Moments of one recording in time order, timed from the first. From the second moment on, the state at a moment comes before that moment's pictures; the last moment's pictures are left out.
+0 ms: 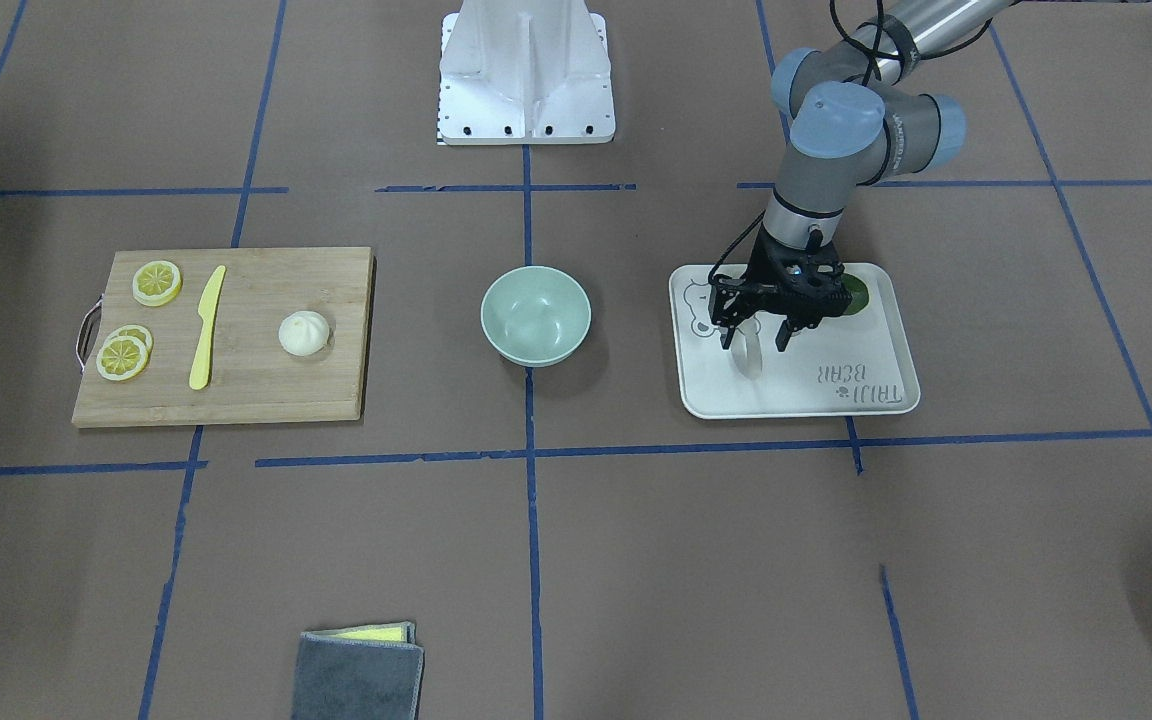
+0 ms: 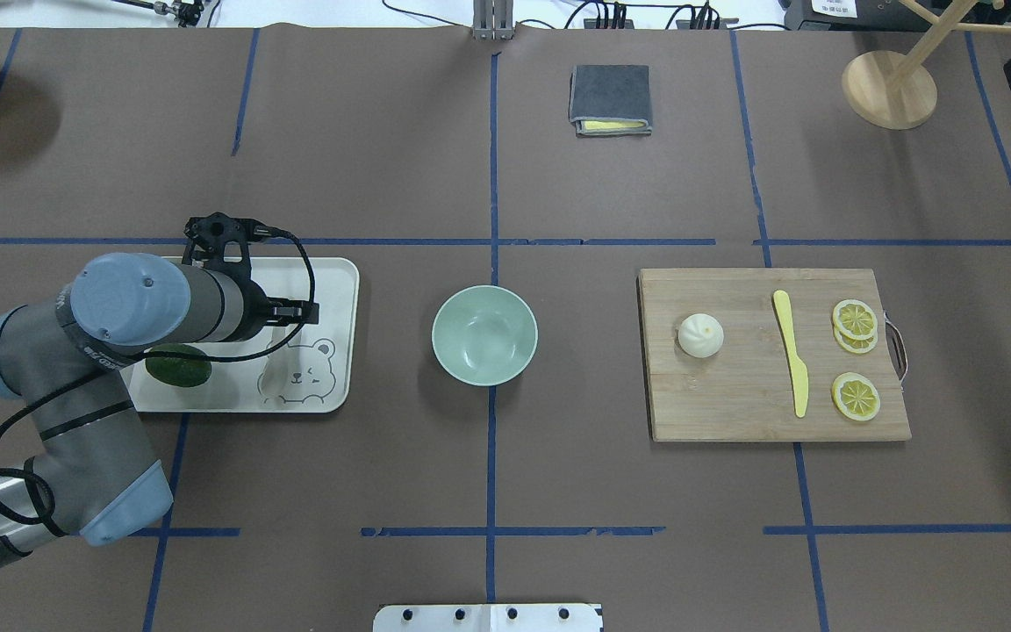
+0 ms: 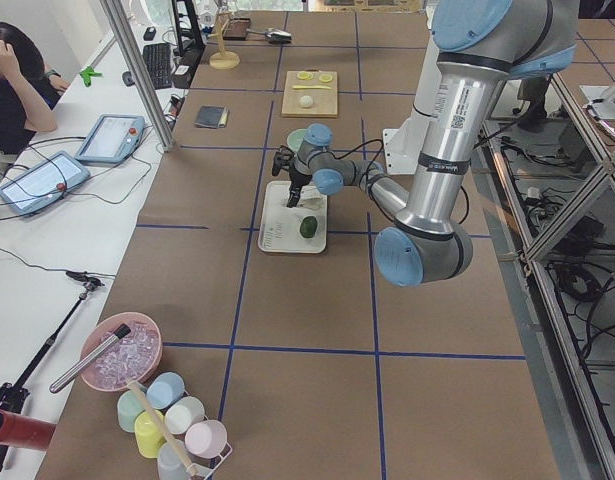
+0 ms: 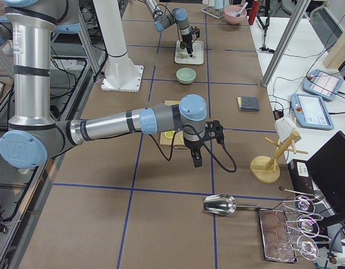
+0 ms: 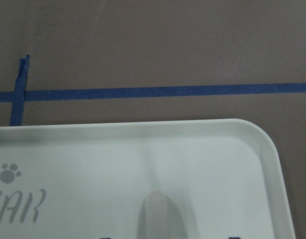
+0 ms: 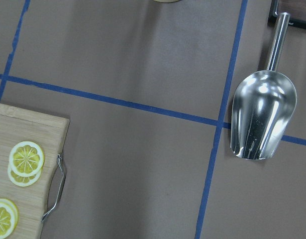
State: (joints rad) left arm -0.57 -1.86 -1.72 -2.04 -1.68 -1.16; right arm 1.54 -1.64 1.89 -1.62 2.37 -0.04
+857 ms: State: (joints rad) left arm -0.55 -1.86 -1.71 -2.04 -1.67 -1.19; right arm 1.54 -1.64 1.88 -1.62 2.37 -0.04
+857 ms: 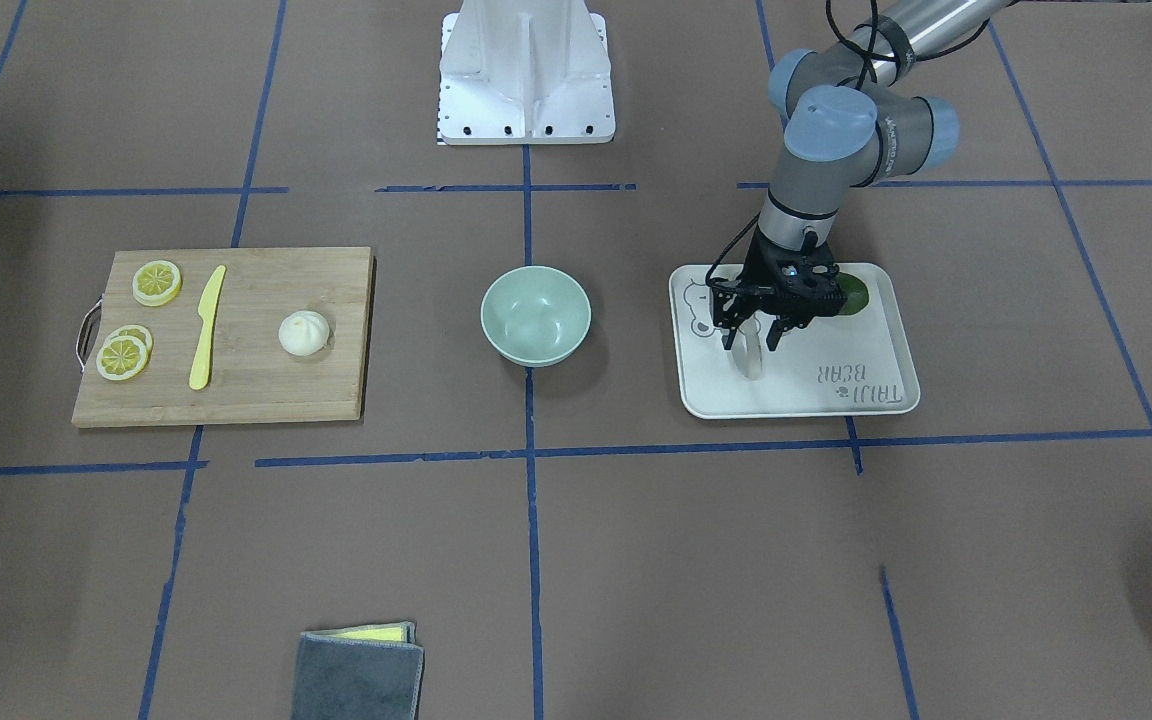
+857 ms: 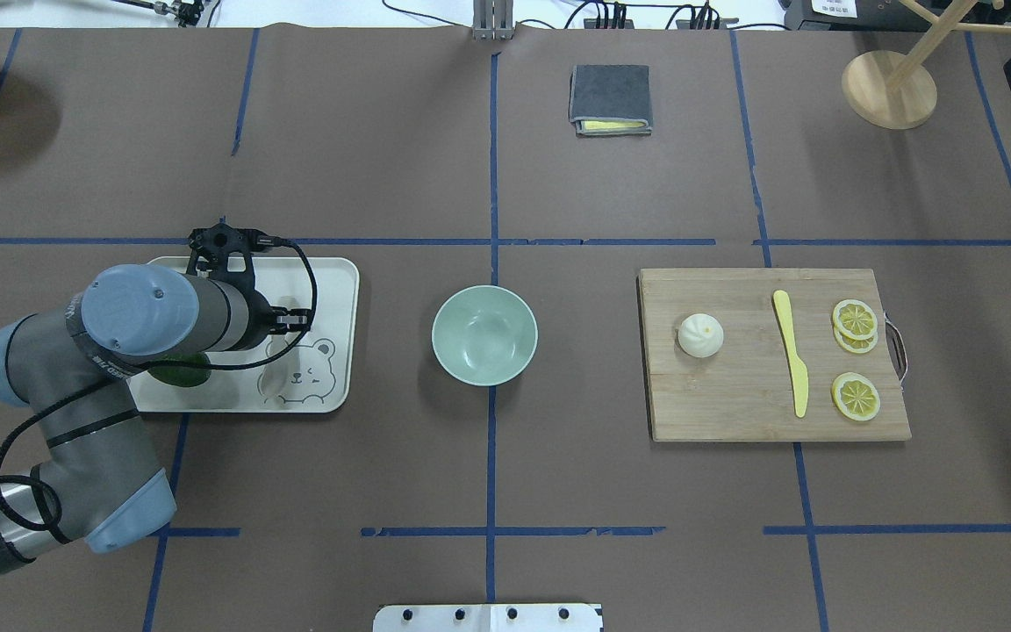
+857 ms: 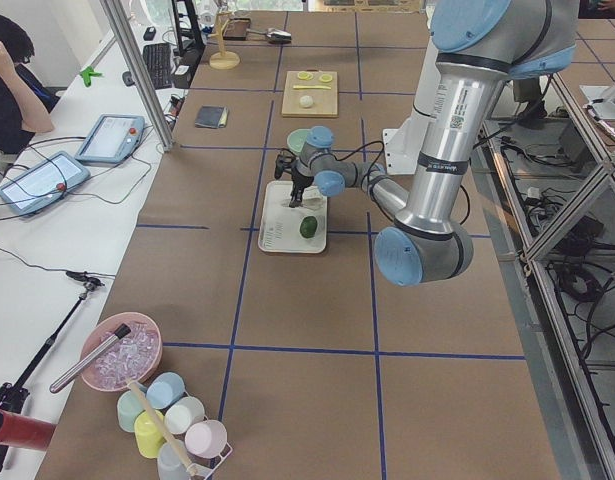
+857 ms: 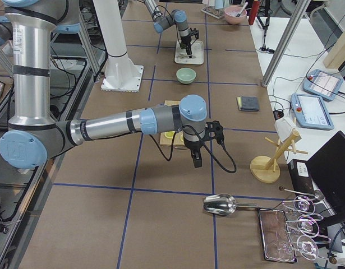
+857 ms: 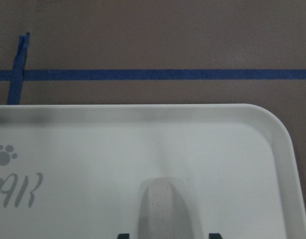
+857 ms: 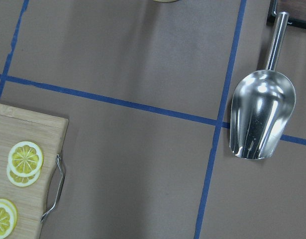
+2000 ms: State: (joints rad) left arm -0.57 -2.04 -1.75 -1.82 -1.68 -1.45; right arm 1.54 -1.64 1.88 -1.62 2.37 -0.04
